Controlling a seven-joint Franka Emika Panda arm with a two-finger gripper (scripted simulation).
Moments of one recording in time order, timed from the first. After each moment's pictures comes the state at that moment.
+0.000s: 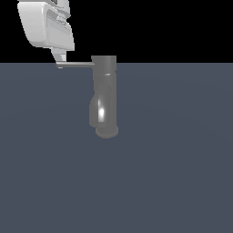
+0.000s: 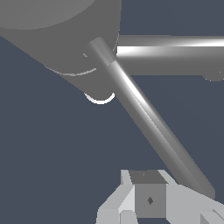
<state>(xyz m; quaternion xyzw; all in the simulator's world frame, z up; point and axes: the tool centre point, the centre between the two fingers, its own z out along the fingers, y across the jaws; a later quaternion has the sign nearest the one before) -0.028 0.160 0.284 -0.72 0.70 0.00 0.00</state>
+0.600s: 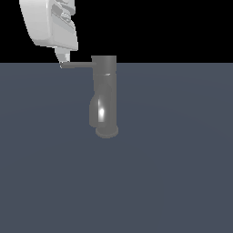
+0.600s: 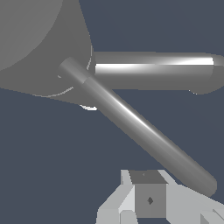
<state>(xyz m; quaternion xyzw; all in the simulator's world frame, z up) -0.053 0.139 0.284 -0.72 0.70 0.00 0.00</state>
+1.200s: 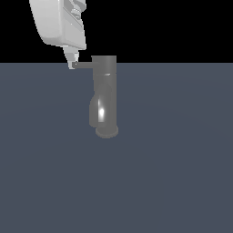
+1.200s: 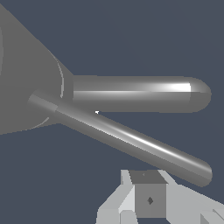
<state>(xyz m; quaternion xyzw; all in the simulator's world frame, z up) -0.077 0.109 0.284 -0.72 0.70 0.00 0.00</state>
